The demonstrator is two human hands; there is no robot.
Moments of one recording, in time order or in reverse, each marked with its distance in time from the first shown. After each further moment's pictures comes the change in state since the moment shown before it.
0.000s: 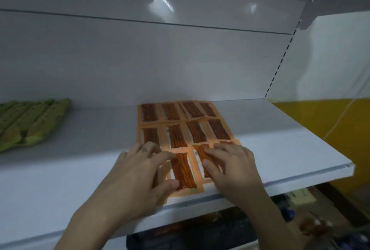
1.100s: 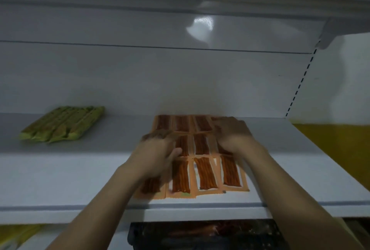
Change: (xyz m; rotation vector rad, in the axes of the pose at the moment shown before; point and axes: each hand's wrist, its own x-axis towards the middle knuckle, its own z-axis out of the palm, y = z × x) left_hand 0.058 0.020 0.007 0.083 0.135 -0.199; right_hand 0.132 0.038 -0.022 -0.148 -0.175 -0.238
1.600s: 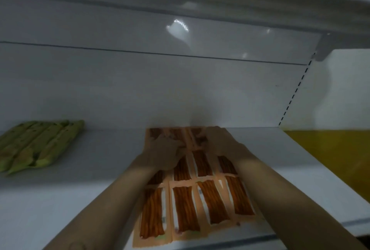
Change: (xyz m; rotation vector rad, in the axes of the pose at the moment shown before) left_hand 0.103 -0.026 0.018 0.074 -0.184 0.126; right_hand 0.079 -0.005 0.027 -0.051 -0.192 -0.028
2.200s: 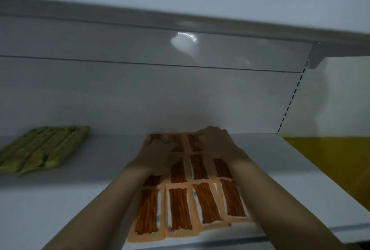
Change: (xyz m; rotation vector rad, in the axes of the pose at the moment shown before) left_hand -0.013 -0.003 -0.002 -0.010 -0.012 -0.078; right_hand -0.021 -0.008 -0.019 0.086 0.127 0.042
